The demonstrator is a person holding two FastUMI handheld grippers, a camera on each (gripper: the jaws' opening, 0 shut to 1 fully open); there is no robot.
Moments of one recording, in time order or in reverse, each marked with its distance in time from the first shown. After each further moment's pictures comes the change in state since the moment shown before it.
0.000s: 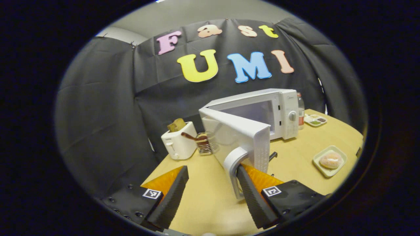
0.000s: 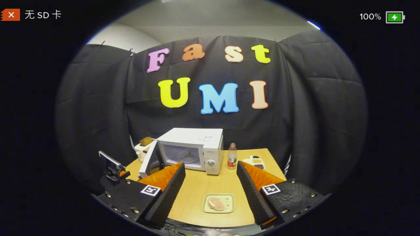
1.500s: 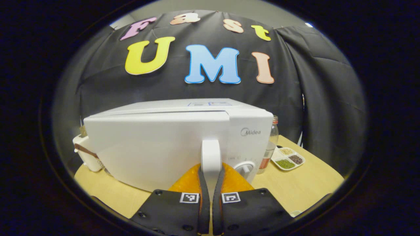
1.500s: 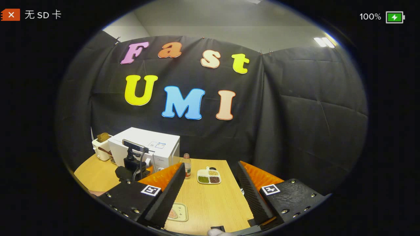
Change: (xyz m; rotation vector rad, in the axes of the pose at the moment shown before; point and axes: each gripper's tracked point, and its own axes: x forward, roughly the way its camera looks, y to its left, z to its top) left arm 0.195 -0.334 0.123 -0.166 -0.077 -0.365; right arm 0.019 -0.137 0.051 -0.156 -0.028 -0.351
